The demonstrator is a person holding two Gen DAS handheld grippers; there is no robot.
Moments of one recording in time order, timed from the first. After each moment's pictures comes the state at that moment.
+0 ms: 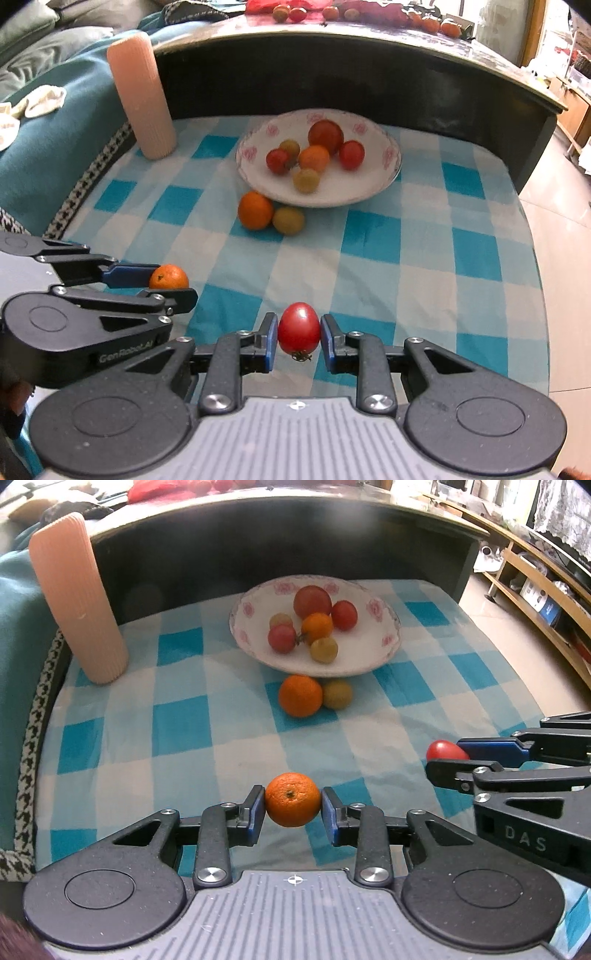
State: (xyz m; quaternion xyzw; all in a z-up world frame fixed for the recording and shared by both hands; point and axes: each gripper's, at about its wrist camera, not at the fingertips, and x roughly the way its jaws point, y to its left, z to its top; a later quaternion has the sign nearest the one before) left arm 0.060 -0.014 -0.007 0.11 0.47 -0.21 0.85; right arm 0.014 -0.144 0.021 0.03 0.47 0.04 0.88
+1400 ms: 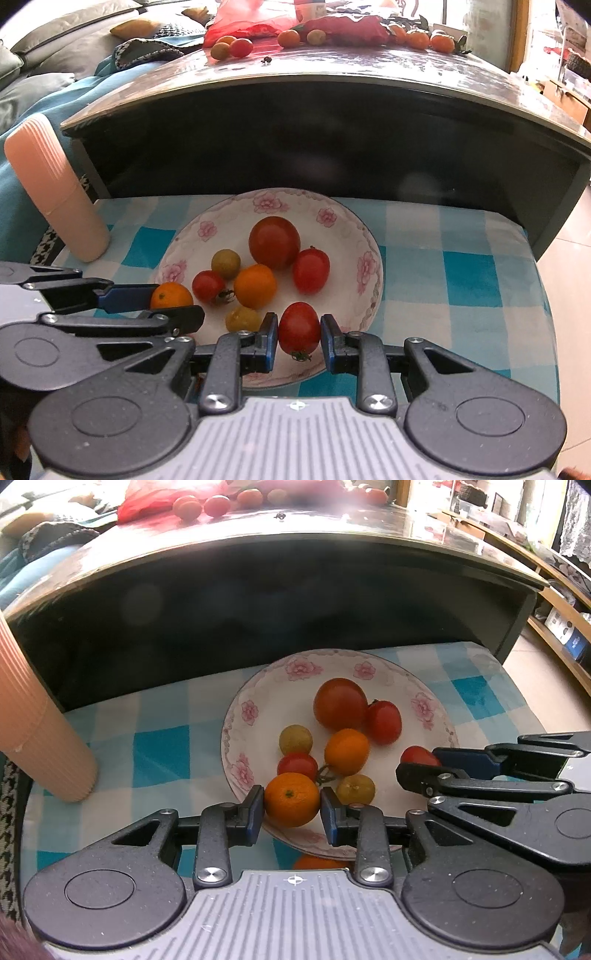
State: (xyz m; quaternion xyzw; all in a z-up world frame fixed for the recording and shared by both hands) left arm 0.175 -0.061 -0.010 0.10 0.45 -0.19 0.87; right arm 0.148 -0.190 0.009 0.05 0.43 0.02 0.90
